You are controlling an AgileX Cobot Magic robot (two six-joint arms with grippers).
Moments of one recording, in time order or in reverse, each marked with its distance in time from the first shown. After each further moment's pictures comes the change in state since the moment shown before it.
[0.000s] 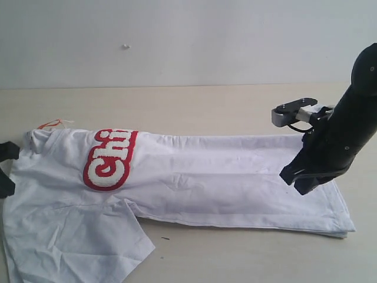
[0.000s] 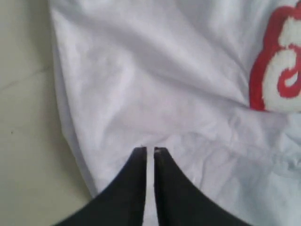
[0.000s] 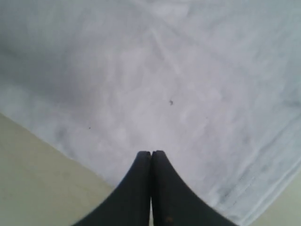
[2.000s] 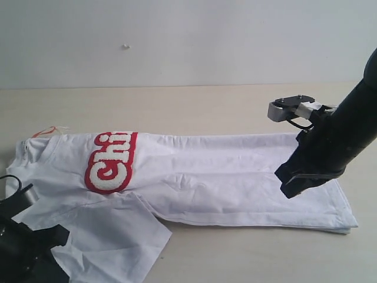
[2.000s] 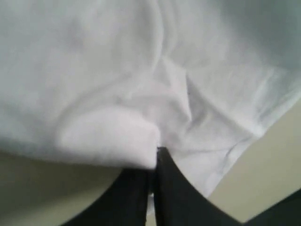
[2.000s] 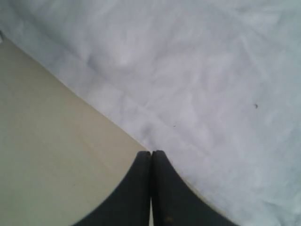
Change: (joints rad) left arm -0.227 0.120 0.302 -0.392 0.058 0.304; right arm 0.000 -0.075 0.047 0.218 0.063 -0.173
